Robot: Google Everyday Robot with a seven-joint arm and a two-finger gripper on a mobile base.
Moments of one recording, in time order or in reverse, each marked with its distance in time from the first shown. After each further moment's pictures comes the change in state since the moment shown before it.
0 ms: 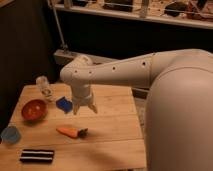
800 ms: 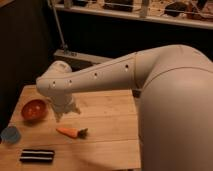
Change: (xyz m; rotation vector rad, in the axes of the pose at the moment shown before) arm 0.037 0.101 -0.011 -0.026 -0.118 -0.479
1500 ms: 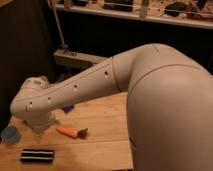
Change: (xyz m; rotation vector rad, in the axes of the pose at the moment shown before) arm 0.028 0.095 0.007 -0.104 -0.022 -0.393
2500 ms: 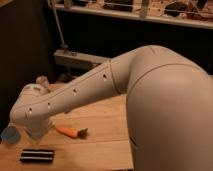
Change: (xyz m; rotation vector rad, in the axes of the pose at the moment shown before) arm -0.001 0.016 0.015 -0.023 -0.041 -0.083
